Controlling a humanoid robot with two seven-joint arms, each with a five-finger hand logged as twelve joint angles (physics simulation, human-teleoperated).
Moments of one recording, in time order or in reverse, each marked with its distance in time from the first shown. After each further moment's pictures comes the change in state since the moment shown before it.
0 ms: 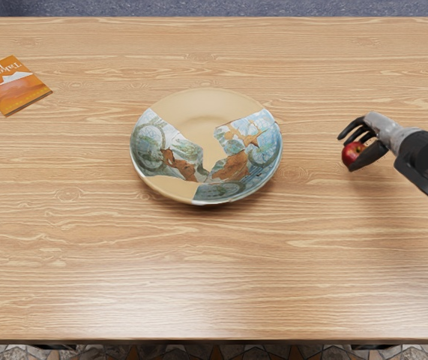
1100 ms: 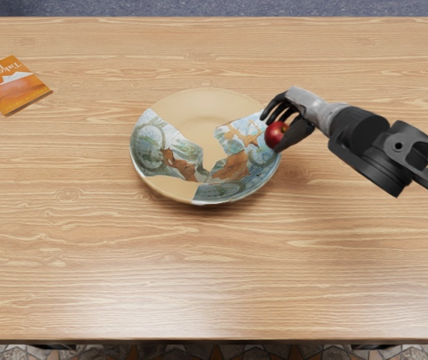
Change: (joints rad) left arm 0.000 0.000 0.000 0.000 0.000 0.000 0.000; right arm 0.125 0.199 0.007 0.046 0.007 0.015 0.000
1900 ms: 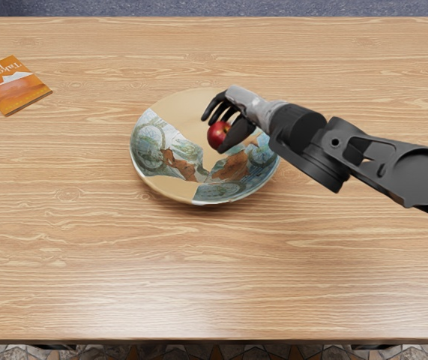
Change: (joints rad) left arm 0.000 0.000 0.000 0.000 -0.001 0.000 0.000; right arm 0.060 0.230 -0.005 -0.094 -0.001 0.000 0.000
